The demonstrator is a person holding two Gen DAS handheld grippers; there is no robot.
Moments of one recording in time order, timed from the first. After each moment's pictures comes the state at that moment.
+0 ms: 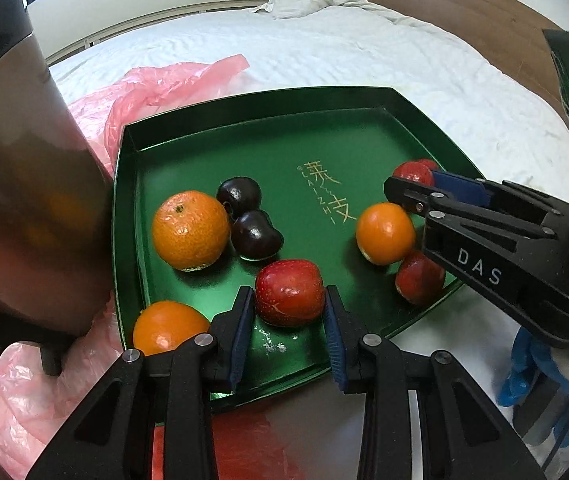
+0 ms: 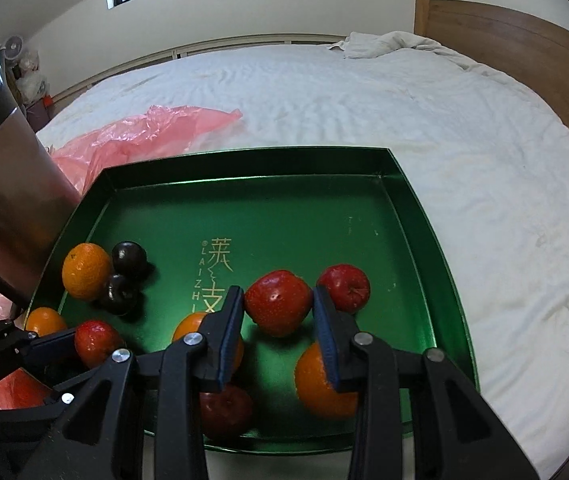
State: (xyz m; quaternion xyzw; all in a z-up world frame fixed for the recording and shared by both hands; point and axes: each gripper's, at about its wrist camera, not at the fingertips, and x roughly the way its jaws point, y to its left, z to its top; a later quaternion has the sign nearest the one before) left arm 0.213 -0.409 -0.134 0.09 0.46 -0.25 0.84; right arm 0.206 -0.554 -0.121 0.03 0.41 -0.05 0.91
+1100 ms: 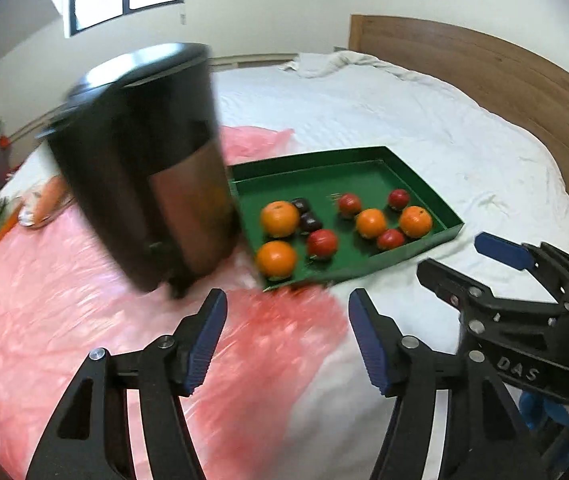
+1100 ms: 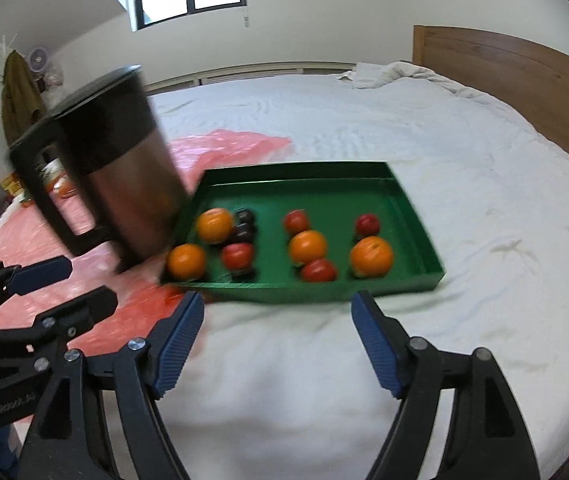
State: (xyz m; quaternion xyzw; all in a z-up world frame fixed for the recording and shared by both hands) left arm 0.099 -0.302 -0.041 0.08 0.38 -0.21 0.90; right arm 0.061 -0.467 -0.047 0.04 0.37 -0.04 0.93
